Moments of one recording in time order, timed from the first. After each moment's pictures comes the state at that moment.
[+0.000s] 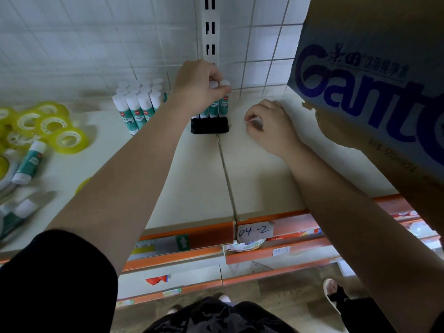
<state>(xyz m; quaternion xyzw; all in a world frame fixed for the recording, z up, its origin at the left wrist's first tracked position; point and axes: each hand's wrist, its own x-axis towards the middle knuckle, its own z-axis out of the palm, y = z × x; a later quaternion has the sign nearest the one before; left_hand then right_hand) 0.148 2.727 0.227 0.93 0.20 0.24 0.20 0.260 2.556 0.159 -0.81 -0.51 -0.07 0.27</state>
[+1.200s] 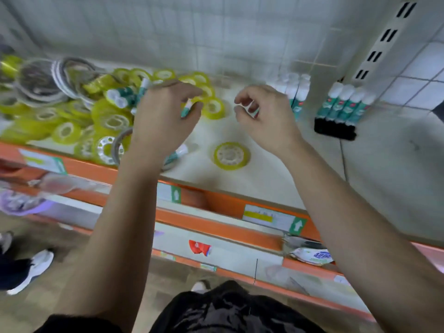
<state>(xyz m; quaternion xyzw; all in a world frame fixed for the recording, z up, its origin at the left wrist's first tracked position) -0.159 2.757 0.227 0.86 0.36 0.36 0.06 0.040 2.692 0.205 -0.64 -0.64 0.02 0.43</state>
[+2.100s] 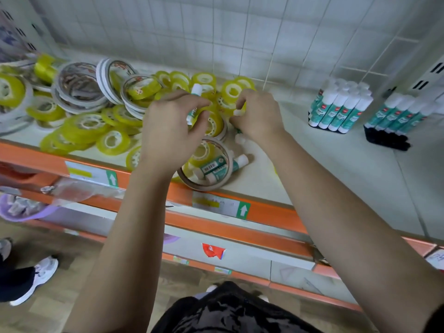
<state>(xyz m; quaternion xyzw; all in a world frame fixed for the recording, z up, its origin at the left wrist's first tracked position) -0.247 2.805 0.213 0.84 0.34 0.41 0.09 -0.057 2.795 0.200 -0.80 -0.55 0.05 0.22</state>
